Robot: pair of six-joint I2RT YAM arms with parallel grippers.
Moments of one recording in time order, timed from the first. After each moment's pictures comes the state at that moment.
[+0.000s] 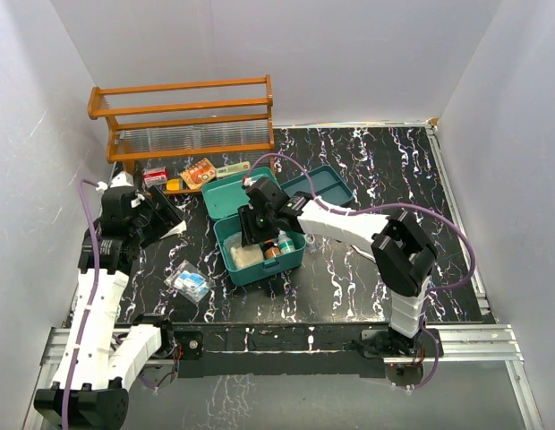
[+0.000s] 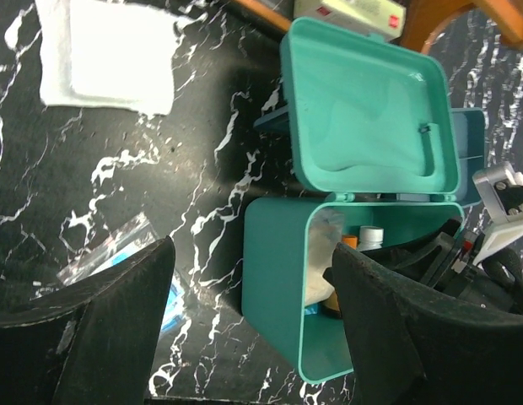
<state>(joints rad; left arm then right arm) -0.05 0.83 0.98 -0.82 0.02 -0.62 0.88 1.85 1.41 -0.46 -0.15 0.53</state>
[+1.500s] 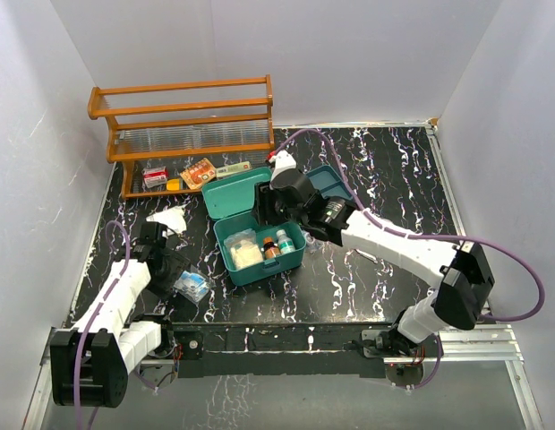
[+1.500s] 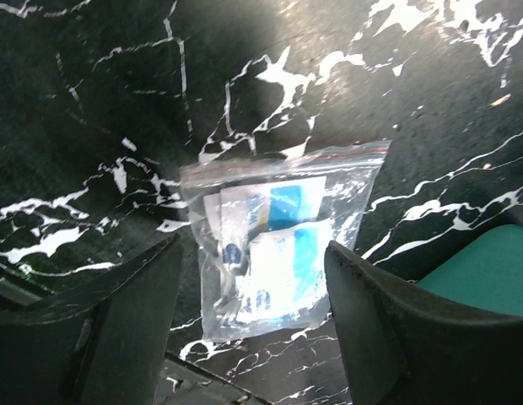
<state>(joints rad) -0.04 0.99 0.53 -0.88 -0.10 -1.06 0.91 1.50 1.28 -0.31 0.15 0.47</state>
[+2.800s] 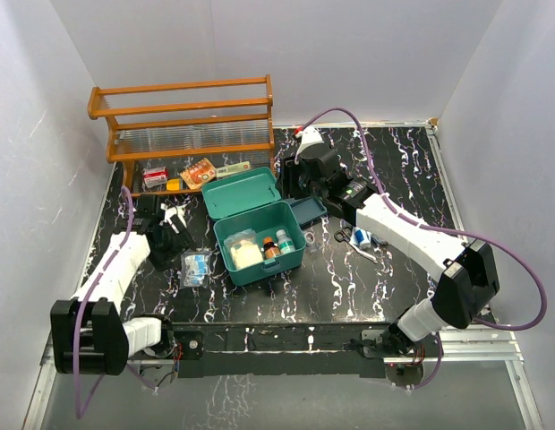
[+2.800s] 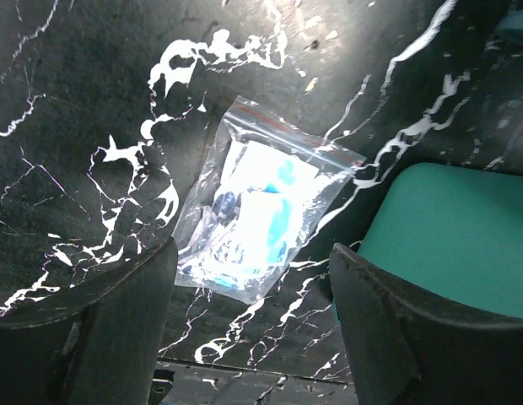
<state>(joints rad) -0.04 1.16 0.75 -0.79 0.00 -0.66 0.69 1.49 1.30 -0.29 0.09 0.34</state>
